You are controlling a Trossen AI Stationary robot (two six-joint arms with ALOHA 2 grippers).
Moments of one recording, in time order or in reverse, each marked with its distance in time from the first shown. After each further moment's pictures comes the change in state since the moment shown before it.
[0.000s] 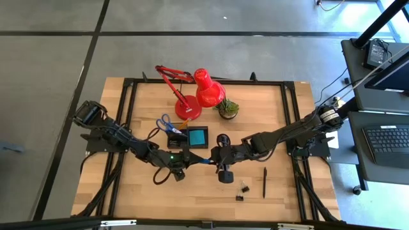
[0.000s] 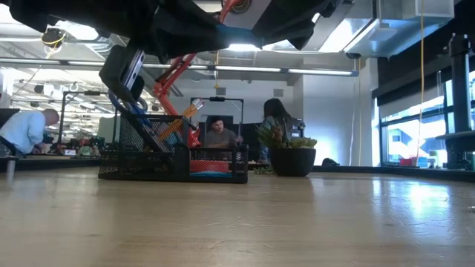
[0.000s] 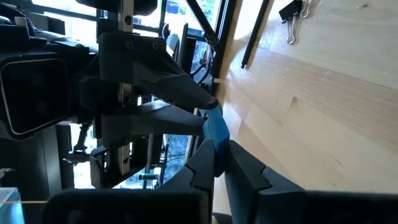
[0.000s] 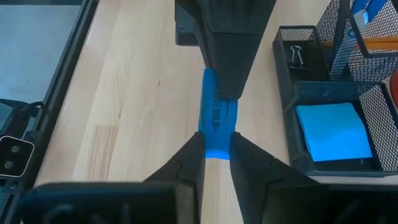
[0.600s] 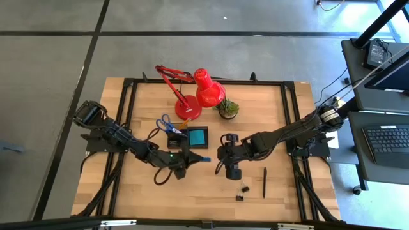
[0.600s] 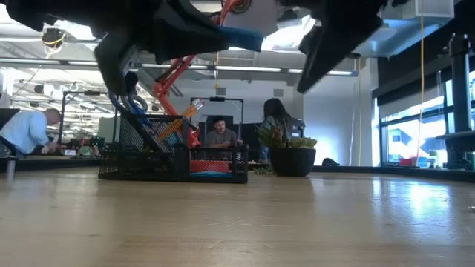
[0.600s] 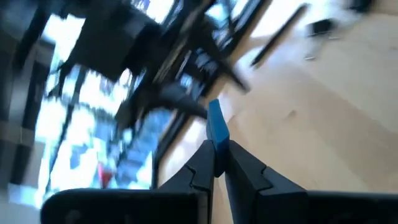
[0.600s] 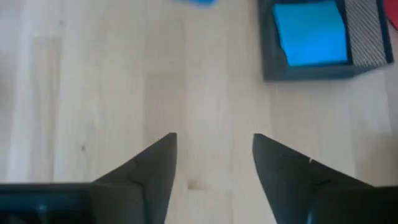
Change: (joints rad) left arm -0.001 0.000 0.000 -0.003 -0.076 -0.341; right arm -0.002 -0.003 0.001 -0.323 0.017 0.067
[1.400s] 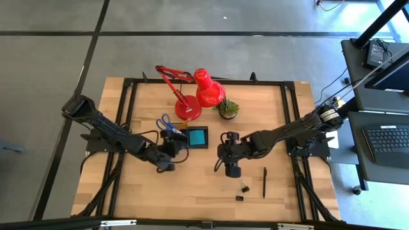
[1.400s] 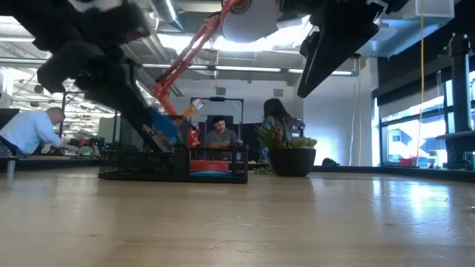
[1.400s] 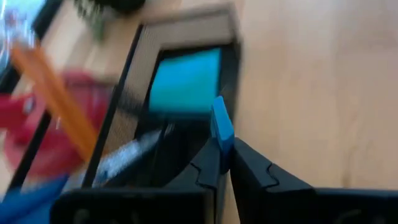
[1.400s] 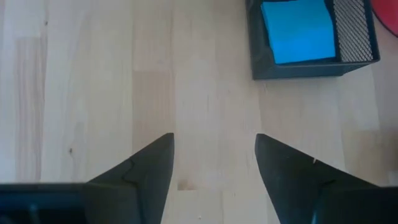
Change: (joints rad) left arm 0.005 -0.203 0.000 -0.941 -0.054 -1.272; right arm -0.018 0.001 0.000 -0.012 0.006 -0.004
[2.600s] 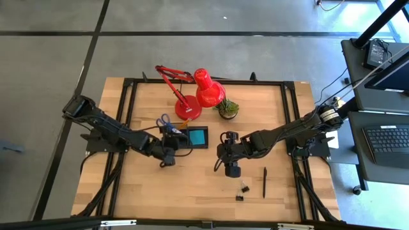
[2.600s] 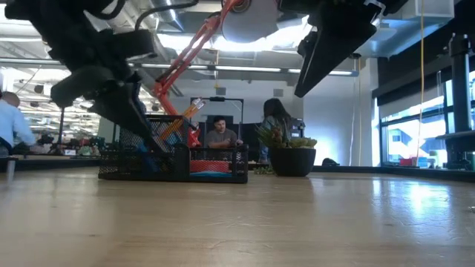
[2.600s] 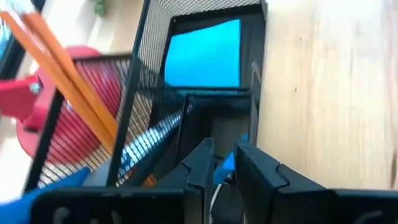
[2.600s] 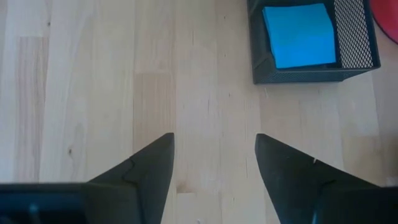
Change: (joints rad) left arm 0.089 0.017 0.036 -0.123 0.071 0.043; right arm -0.001 0.001 -0.001 0.012 0.000 -0.022
